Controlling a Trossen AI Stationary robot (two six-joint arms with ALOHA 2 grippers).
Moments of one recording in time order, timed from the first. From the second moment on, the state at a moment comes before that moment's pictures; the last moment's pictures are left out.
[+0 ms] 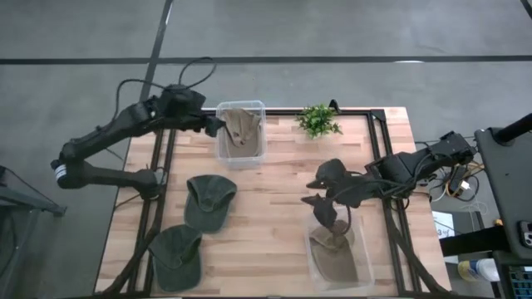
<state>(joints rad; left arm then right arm) 0.50 1.03 1.21 -0.74 0.04 -0.58 0.41 1.38 1.48 -0.90 0.39 0.85</state>
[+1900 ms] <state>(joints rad) 0.36 0.94 1.15 -0.54 0.03 -0.52 0.62 1.92 1.61 -1.49 -0.34 1.44</state>
